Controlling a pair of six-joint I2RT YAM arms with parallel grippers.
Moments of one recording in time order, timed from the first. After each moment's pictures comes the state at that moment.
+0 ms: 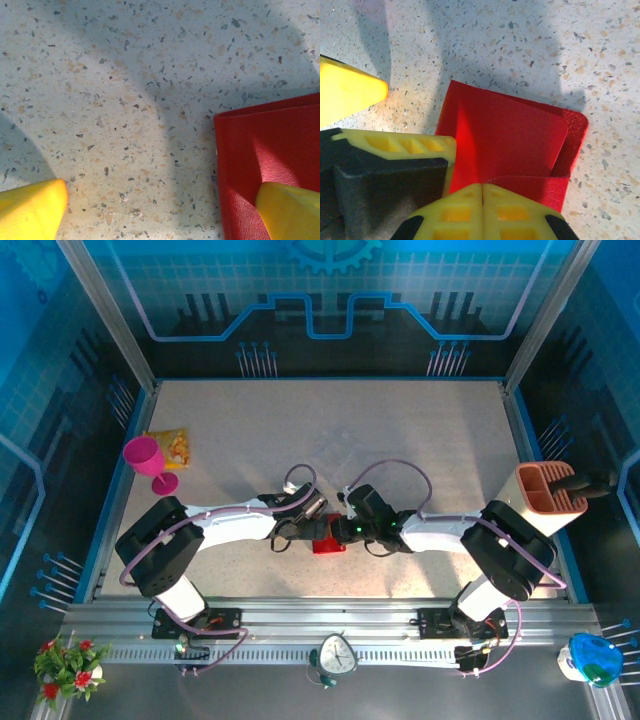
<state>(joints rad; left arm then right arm) -0.80 1.64 0.85 -0.44 -0.20 -0.77 0.80 1.58 0.62 0.12 -0.18 0.60</state>
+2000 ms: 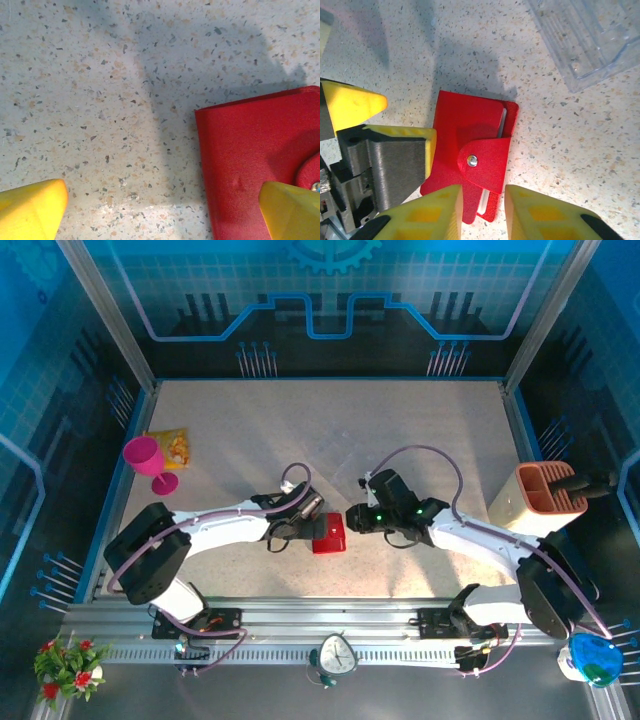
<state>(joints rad) -0.80 1.56 0.83 -0.45 -0.19 -0.77 0.69 1.29 0.70 -0.28 -0.17 0.59</state>
